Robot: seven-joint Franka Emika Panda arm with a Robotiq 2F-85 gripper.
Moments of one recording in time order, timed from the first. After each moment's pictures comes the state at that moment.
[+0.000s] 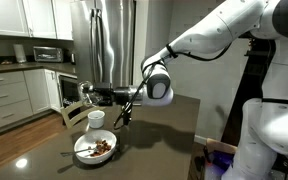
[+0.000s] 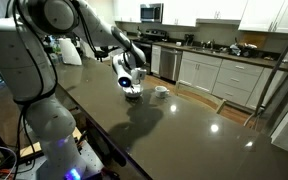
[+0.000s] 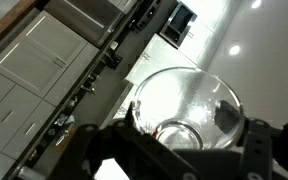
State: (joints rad) arm 0.14 -0.01 0.08 -2.38 2.60 2.25 -1.82
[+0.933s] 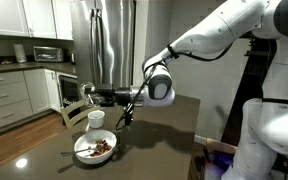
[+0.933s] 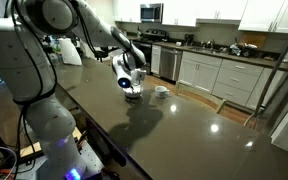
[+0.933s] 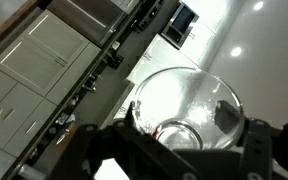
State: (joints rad) arm 0.13 -0.02 0.08 -2.40 2.60 2.25 -1.84
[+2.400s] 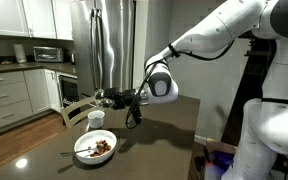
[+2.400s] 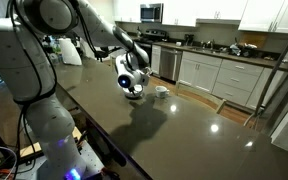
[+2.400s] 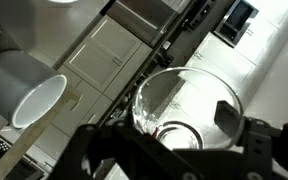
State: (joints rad) arm 0.09 -0.02 0.06 -2.38 2.60 2.49 -1.78
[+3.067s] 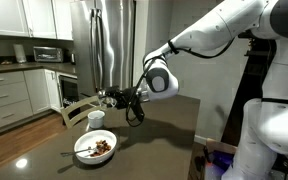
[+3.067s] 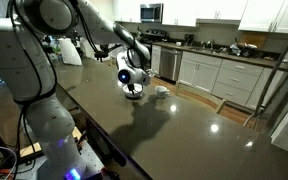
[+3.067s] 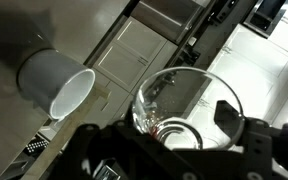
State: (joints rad) arm 0.09 -0.02 0.06 -2.34 2.60 2.65 -1.67
